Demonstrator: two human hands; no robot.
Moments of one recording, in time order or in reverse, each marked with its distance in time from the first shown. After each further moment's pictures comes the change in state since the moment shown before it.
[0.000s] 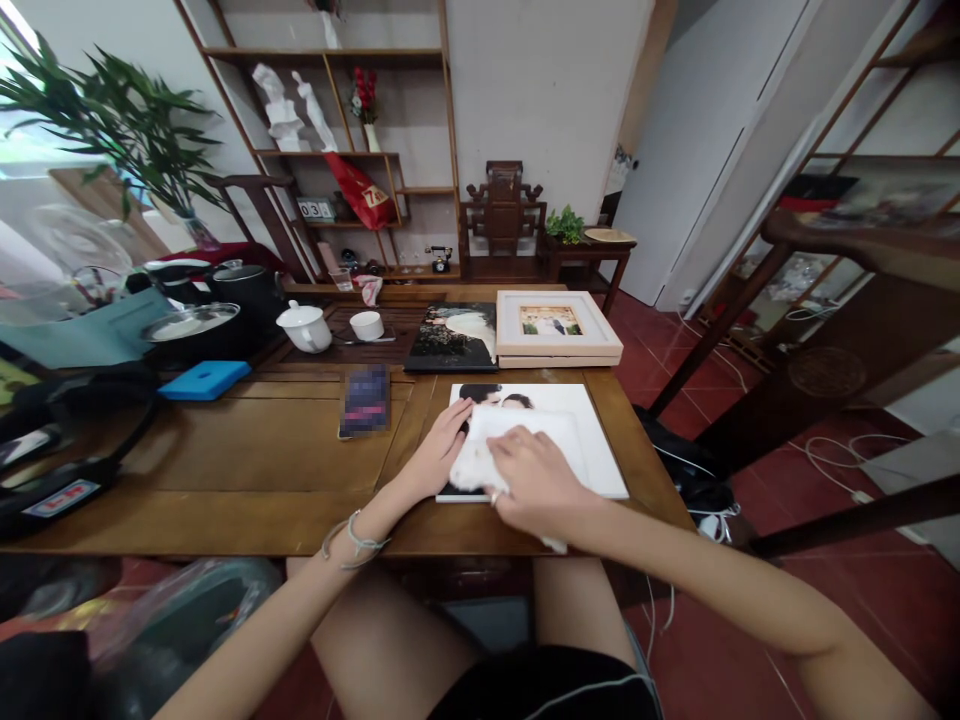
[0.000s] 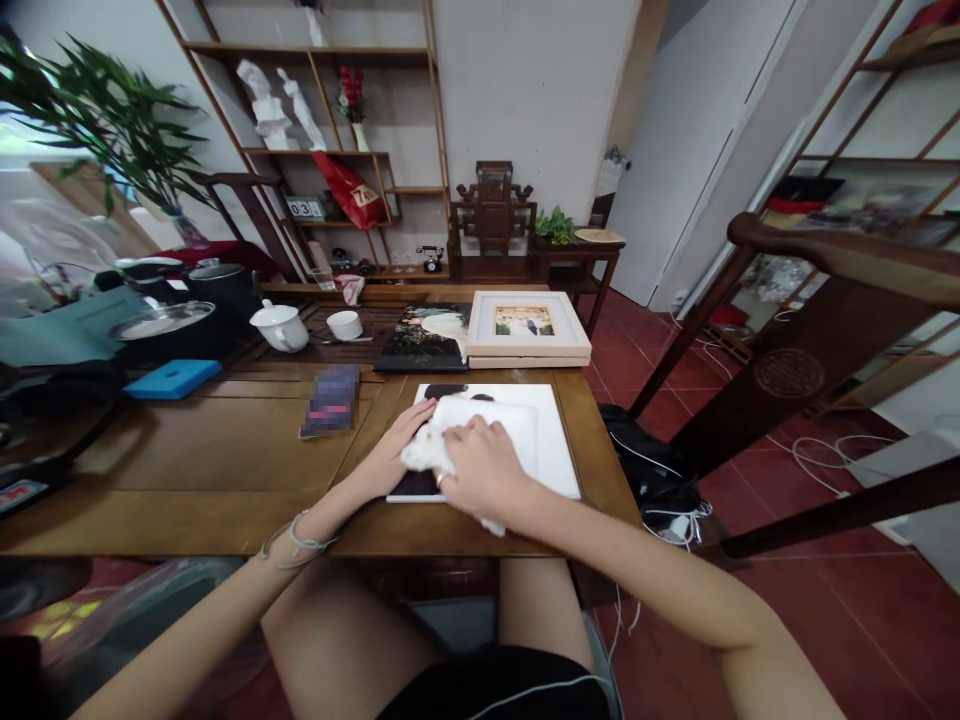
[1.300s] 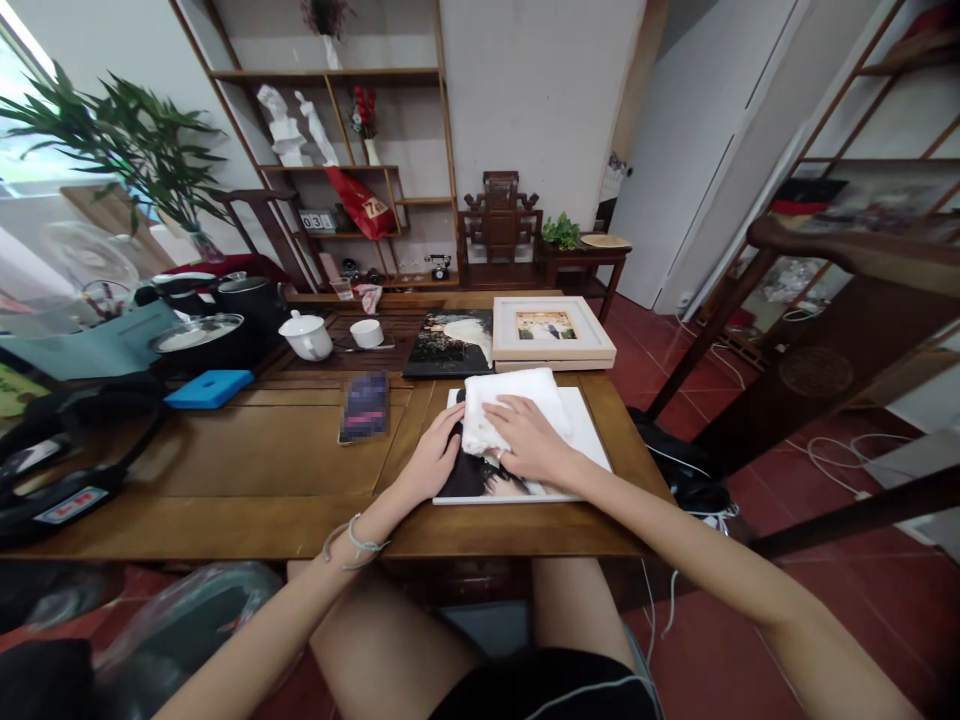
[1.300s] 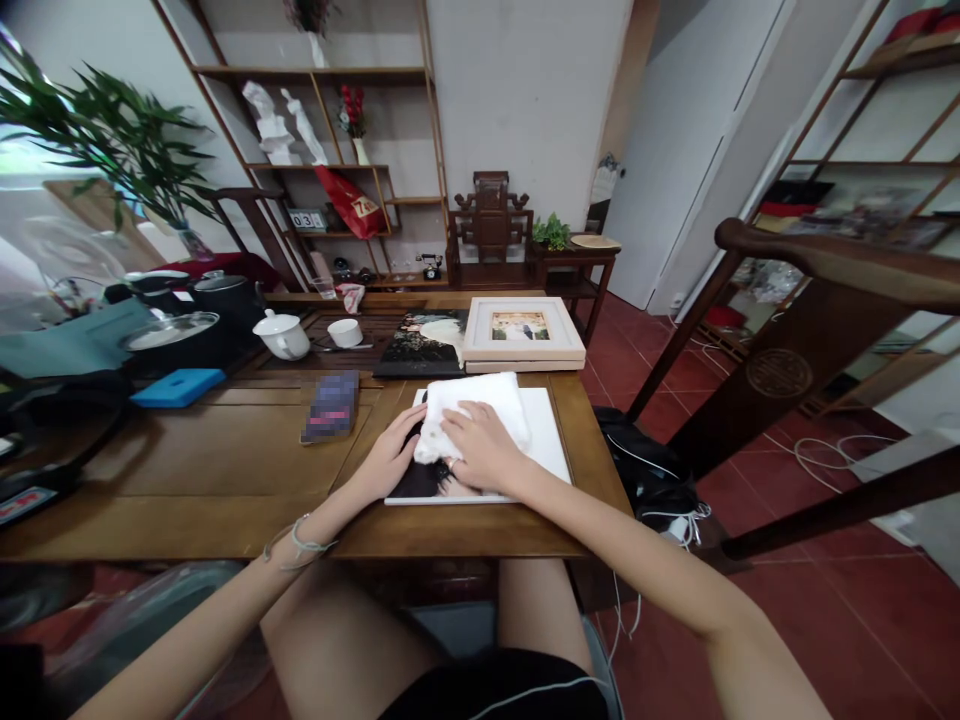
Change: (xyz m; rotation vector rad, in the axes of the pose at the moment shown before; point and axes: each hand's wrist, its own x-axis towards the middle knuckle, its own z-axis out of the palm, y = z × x) left_hand 0.003 0.017 -0.003 0.054 0.081 -0.065; right_hand 0.029 0.040 0.016 0.043 0.136 -0.151
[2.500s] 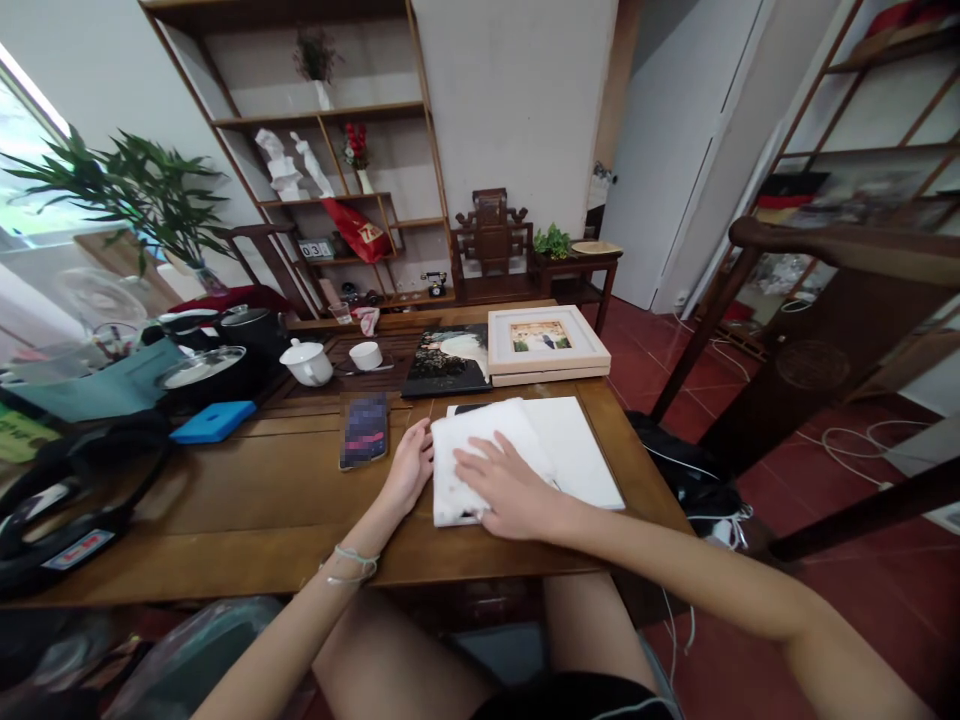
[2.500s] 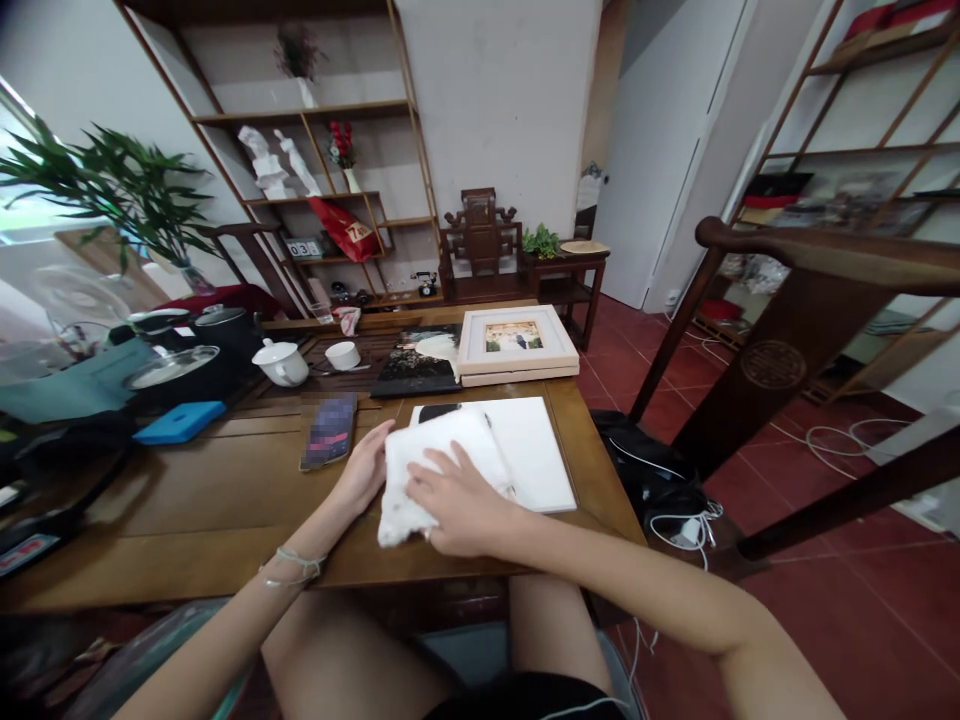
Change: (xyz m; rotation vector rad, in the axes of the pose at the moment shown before) left_hand 0.013 -0.006 -0.010 -1.039 0.428 -0.710; right_hand -0.011 -0.033 0.014 0.081 0.001 -0.187
